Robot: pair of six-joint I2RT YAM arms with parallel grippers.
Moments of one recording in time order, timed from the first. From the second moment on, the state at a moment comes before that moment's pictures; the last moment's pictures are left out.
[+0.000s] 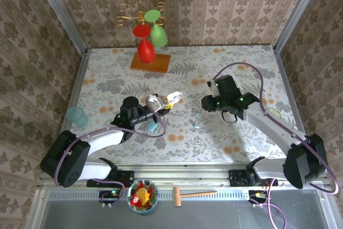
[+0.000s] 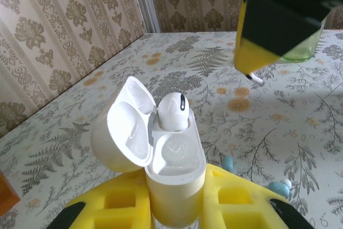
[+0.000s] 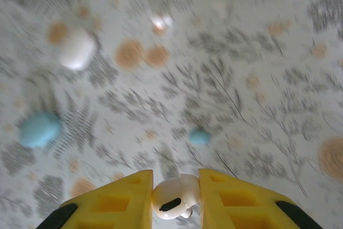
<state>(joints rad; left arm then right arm) -0.62 1.31 0.45 0.71 0.50 0.29 0.45 1.25 0.93 -0.49 -0.14 0.35</state>
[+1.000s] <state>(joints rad) -0.67 1.41 0.57 0.72 0.49 0.23 0.65 1.25 0.81 0.15 -0.18 0.53</state>
